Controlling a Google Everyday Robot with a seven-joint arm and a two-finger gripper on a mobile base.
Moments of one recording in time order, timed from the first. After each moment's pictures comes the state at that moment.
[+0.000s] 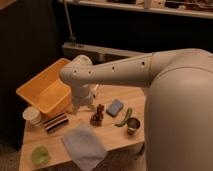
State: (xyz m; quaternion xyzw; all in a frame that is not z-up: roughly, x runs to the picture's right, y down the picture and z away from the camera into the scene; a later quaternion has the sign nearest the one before) arm -0.106 0.102 0.703 -0.26 0.23 0.64 0.68
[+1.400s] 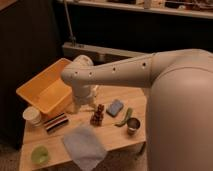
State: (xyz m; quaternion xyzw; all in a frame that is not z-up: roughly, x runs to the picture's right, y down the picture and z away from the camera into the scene) arm -0.096 0.088 0.717 -0.26 0.18 0.60 0.73
